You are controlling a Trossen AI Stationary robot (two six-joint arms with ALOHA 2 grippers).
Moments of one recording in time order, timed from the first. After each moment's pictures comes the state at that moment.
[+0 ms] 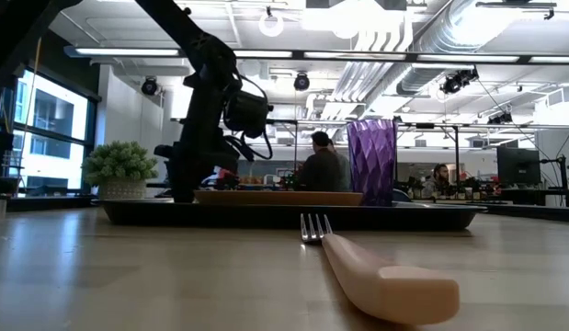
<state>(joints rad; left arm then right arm) 0.43 1.97 1.30 -1.07 -0.10 -0.44 -0.01 1.17 1.47 -0.79 0.32 0.67</state>
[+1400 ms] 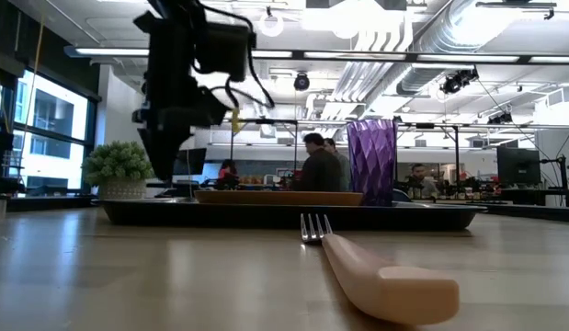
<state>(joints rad) 0.10 1.69 1.13 -1.03 -0.20 -0.58 -0.01 1.17 1.47 -0.79 0.25 0.65</state>
